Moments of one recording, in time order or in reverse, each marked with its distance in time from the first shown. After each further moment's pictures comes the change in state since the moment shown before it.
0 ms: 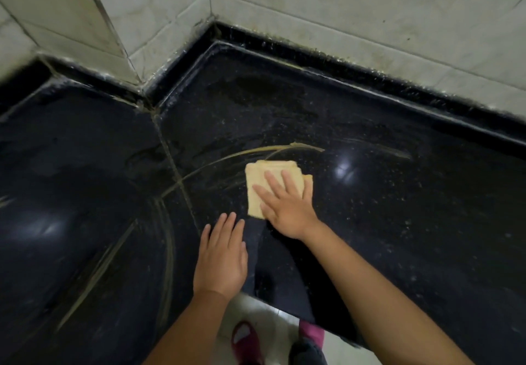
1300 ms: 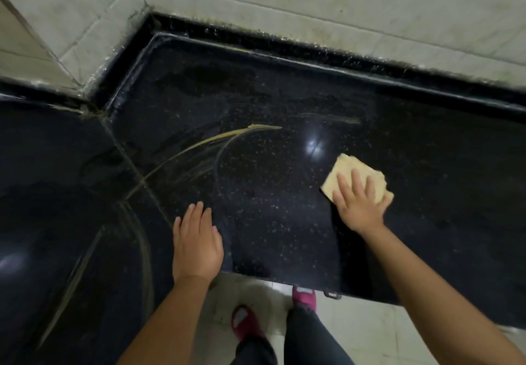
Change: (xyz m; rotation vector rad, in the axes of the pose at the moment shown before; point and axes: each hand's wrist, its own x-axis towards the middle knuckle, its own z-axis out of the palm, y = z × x) left_hand -0.001 0.012 0.000 -0.247 -0.017 -0.071; right_hand -0.113 0.122 0.022 0.221 0.108 0.724
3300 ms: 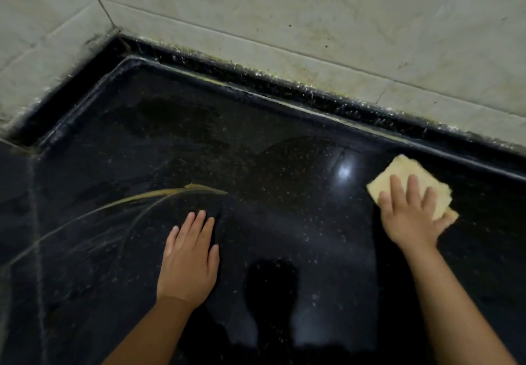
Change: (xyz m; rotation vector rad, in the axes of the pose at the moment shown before) left_hand 0.110 0.145 0.060 0.258 0.035 0.054; right_hand 0.208 0.116 -0.089 0.120 0.128 0.081
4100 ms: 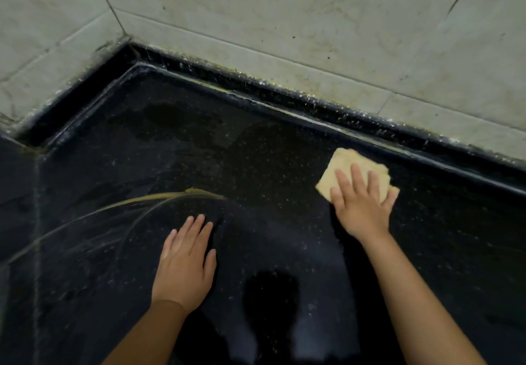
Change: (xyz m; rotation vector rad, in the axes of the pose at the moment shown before) left_hand 0.004 -0.003 0.000 -0.031 -0.007 -0.027; right_hand 0.004 -0.062 0.014 -0.119 -0.074 -0.330
